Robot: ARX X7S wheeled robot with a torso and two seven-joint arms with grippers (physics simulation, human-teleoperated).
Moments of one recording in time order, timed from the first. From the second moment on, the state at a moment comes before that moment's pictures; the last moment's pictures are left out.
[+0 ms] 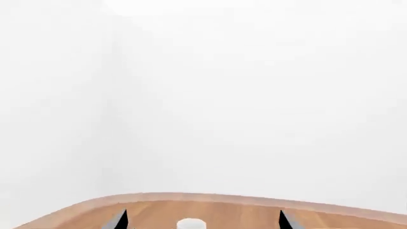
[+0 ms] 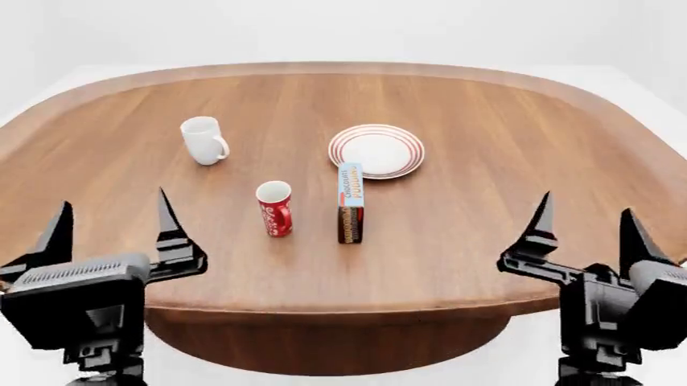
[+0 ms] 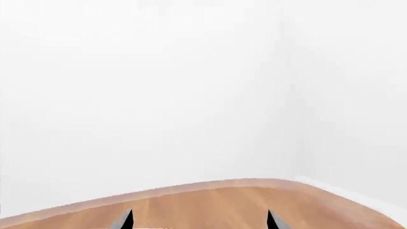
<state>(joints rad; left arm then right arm) -0.09 -0.16 -0.09 0.45 -0.13 -0.12 -0.18 0.09 0.18 0.16 -0.44 0.25 0.16 0.18</state>
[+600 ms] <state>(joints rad) -0.17 -0.32 -0.55 0.92 -0.21 -0.08 -0.29 0.18 0.30 0.62 -0.86 0.48 -0.01 0.21</state>
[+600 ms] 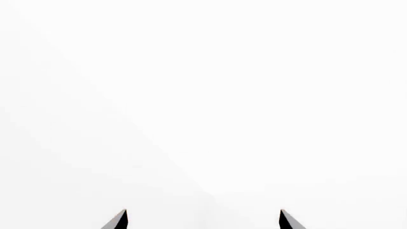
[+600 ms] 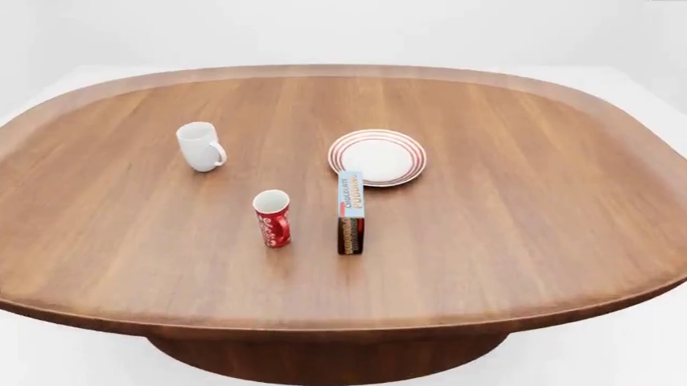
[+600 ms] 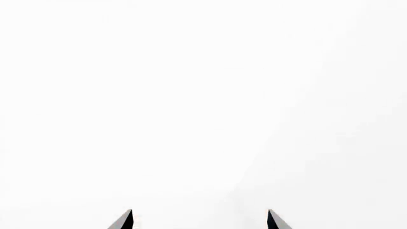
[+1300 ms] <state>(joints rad) -0.16 -0.33 -0.55 0.91 -0.20 -0.04 -0.30 0.14 0.31 0.52 -0.88 0.45 -0.05 0.13</state>
